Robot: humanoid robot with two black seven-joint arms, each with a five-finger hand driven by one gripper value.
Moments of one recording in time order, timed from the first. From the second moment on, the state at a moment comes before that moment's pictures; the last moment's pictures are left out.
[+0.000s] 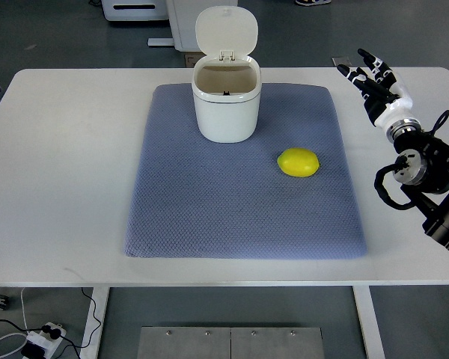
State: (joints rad) left arm -0.02 0.00 -0.10 -0.27 -0.02 0.19 -0.30; right arm 0.87 -0.22 0.64 0.68 -0.04 -0.07 0.36
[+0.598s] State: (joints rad) left arm -0.02 0.00 -0.10 -0.27 -0.02 0.19 -0.30; right arm 0.88 -0.25 0.68 0.68 -0.05 -0.03 0.41
